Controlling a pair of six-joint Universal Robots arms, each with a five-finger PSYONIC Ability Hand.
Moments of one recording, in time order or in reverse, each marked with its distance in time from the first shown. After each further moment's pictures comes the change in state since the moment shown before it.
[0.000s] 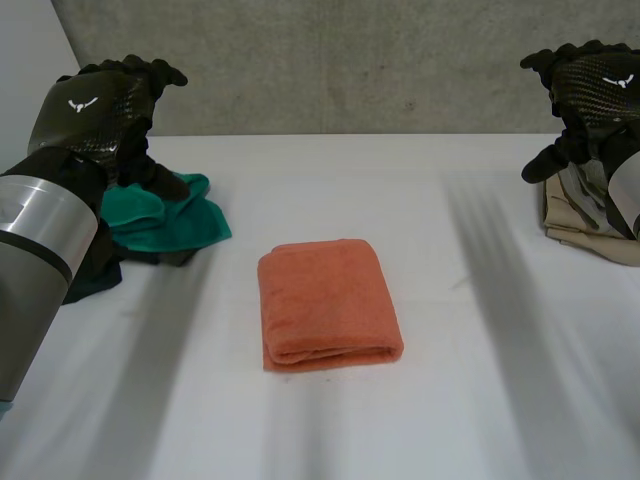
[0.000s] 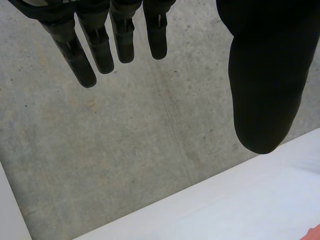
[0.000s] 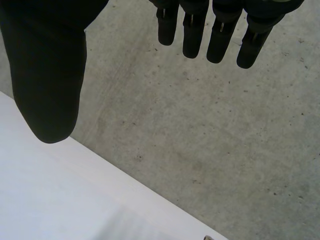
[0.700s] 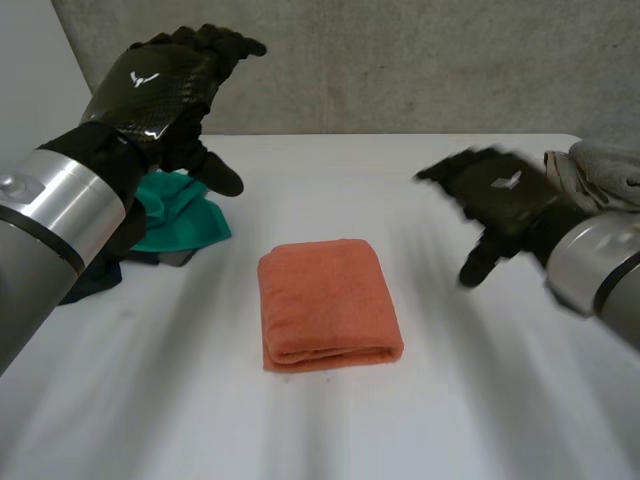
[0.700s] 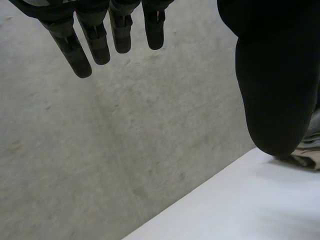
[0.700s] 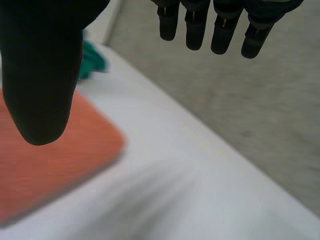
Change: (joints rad) left arm 0.001 -0.020 0.072 -0.002 0.311 0.004; right arm 0.106 0.033 0.077 0.230 -0.233 -0.154; left_hand -0.104 -0.101 -0.097 -0.110 -0.130; right_hand -0.055 -0.082 -0.088 -0.097 -0.117
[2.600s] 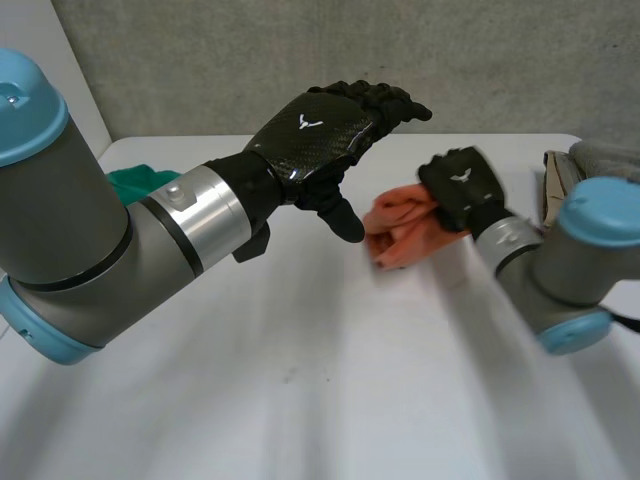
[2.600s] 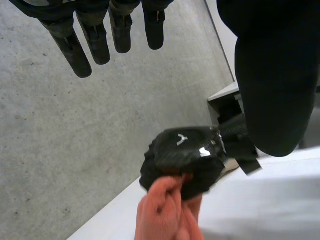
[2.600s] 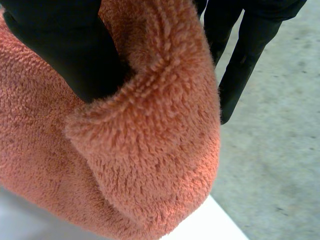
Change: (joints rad) left arm -0.150 -0.314 0.244 -0.011 0.290 -0.002; right arm -0.036 0.525 -0.183 -0.631 0.012 -0.086; left_hand 0.000 0.000 0.000 0.000 0.000; right_hand 0.785 0.926 0.932 0.986 0.871
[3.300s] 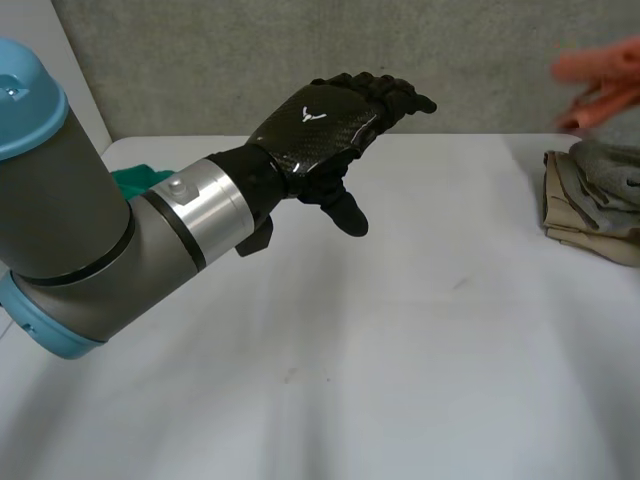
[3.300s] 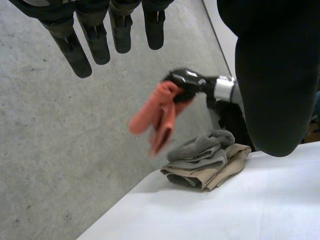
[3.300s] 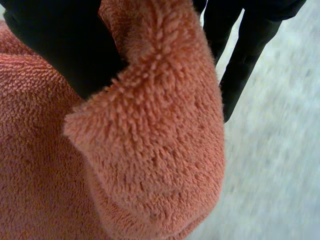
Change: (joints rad) left arm -0.006 -0.008 0.023 0.000 -0.001 0.000; right arm -0.540 0.371 -0.684 -0.315 -0.194 0.504; left_hand 0.000 0.000 0.000 0.000 0.000; right_hand 0.000 0.000 0.007 0.004 0.015
